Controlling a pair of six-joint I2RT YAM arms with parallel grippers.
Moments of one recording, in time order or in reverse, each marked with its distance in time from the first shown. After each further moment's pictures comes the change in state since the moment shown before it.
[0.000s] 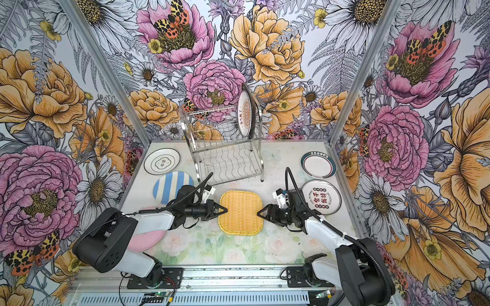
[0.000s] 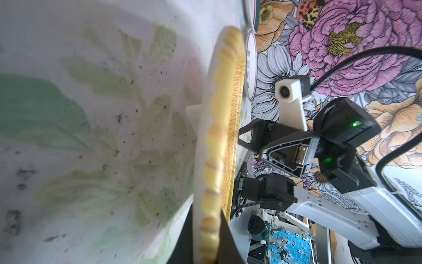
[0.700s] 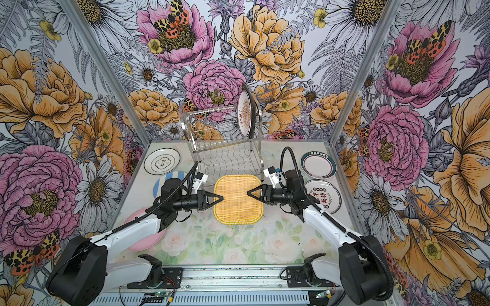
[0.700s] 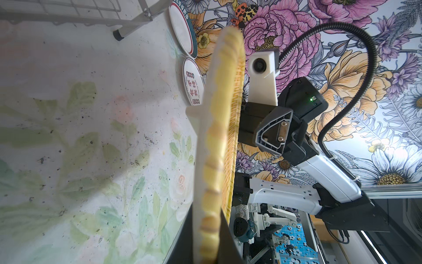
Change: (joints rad) left arm 0.048 -0.250 0.045 -0.048 0.077 -0.037; right arm 0.051 0.054 0.217 0.197 -0.186 0.116
